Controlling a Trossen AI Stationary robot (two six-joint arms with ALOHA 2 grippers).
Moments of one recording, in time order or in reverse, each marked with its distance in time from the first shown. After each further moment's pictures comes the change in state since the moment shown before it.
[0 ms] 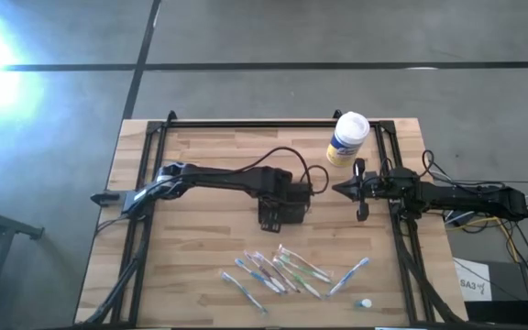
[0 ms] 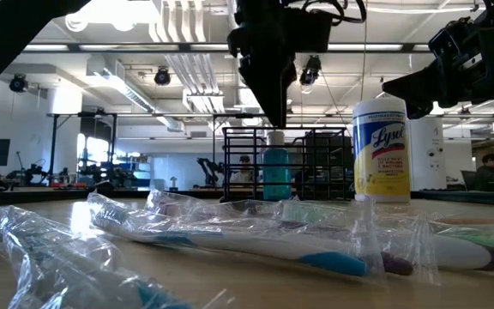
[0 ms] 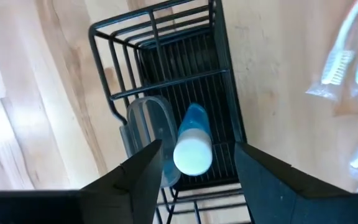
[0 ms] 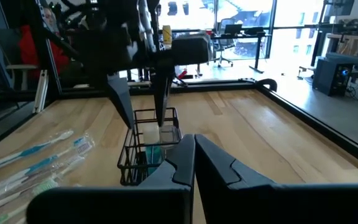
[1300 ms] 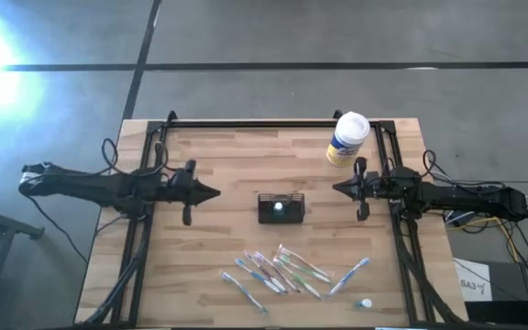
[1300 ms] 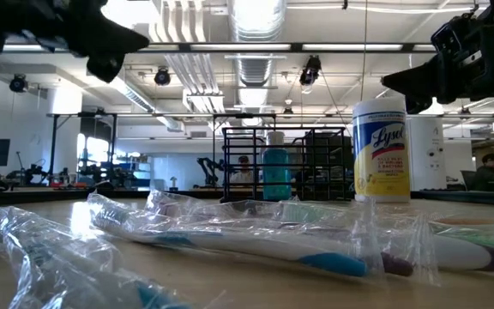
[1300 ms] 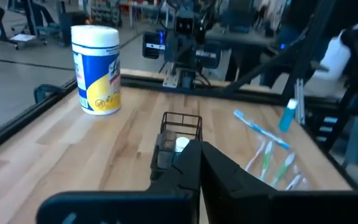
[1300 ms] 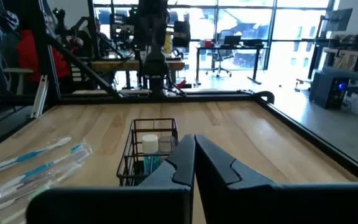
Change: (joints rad) left arm -0.018 -1.603 -1.839 1.445 0.016 -0.333; right arm 0.000 -0.001 0.000 0.034 0.000 -0.034
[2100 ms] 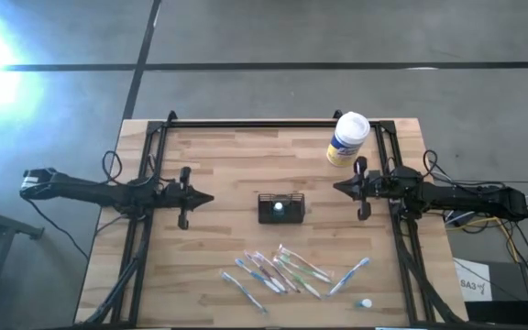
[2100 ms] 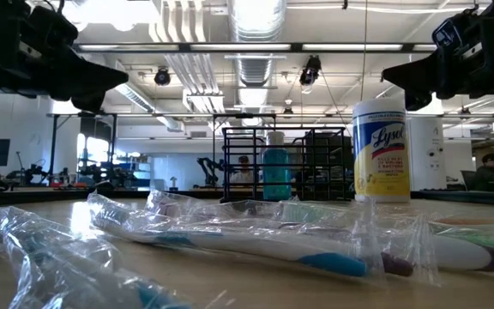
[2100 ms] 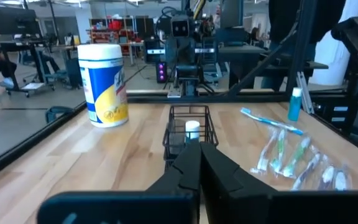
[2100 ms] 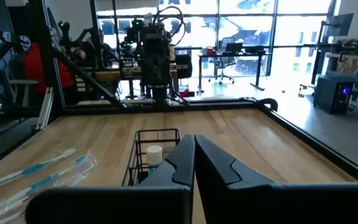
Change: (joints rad) left arm 0.000 -0.119 -0.340 0.316 0.003 0.151; right arm 0.001 0.001 0.000 0.048 -0.008 0.034
